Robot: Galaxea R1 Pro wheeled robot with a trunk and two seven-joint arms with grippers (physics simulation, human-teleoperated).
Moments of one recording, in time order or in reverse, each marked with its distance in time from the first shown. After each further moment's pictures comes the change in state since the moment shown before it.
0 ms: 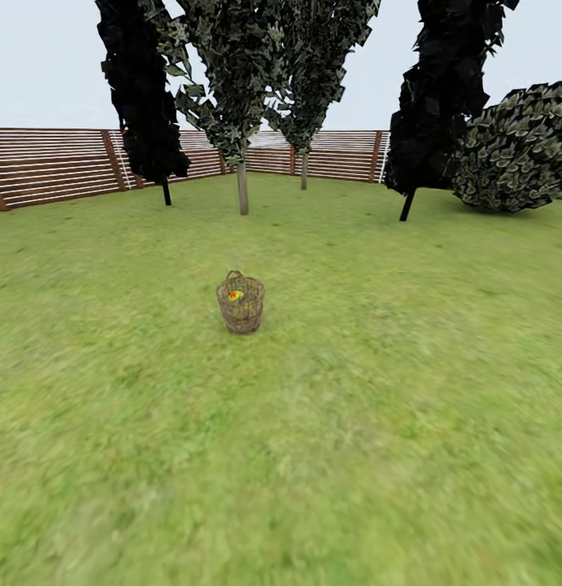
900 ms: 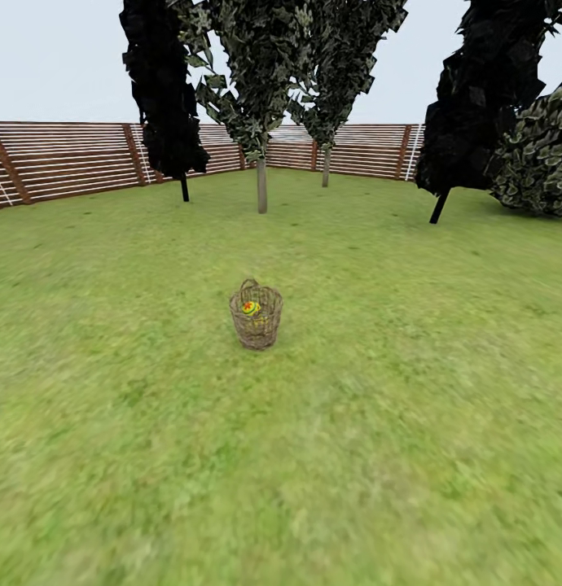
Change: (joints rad) left arm 0.000 -0.003 -0.001 0.000 -0.003 -0.002 0.001; right arm 0.000 0.000 0.003 -0.003 0.009 -0.002 0.005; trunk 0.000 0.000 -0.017
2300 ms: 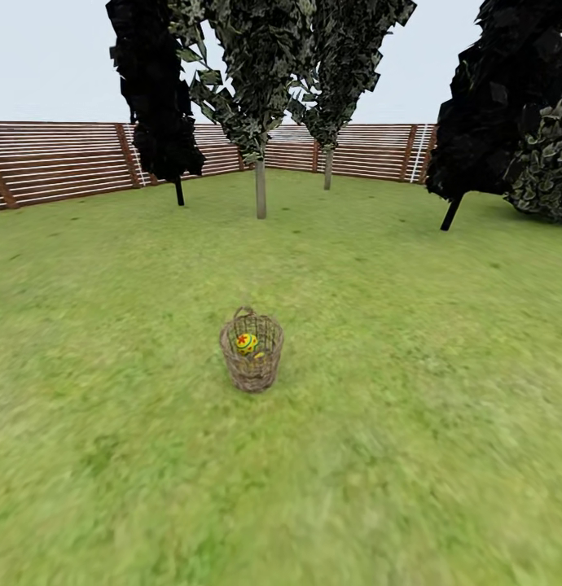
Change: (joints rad) left arm 0.000 0.001 0.000 0.000 0.001 -0.002 0.000; right arm 0.000 0.000 -0.001 0.003 -0.003 -0.001 0.000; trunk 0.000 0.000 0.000
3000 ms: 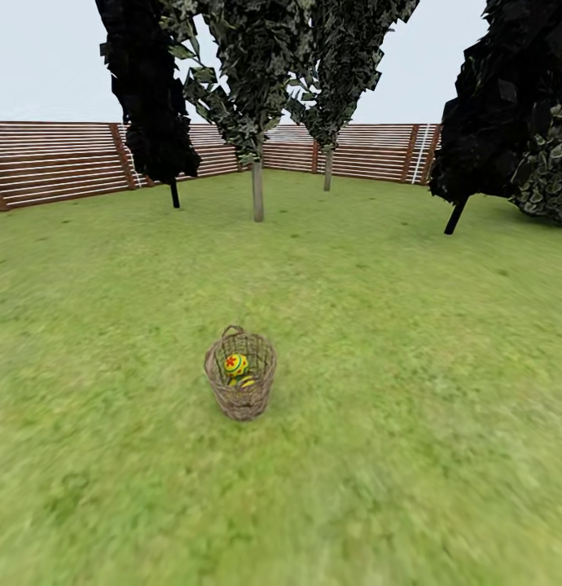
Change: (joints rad) left arm 0.000 0.000 0.000 0.000 -0.002 -0.002 0.000; right arm 0.000 0.002 0.000 0.002 0.000 0.000 0.000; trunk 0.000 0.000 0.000
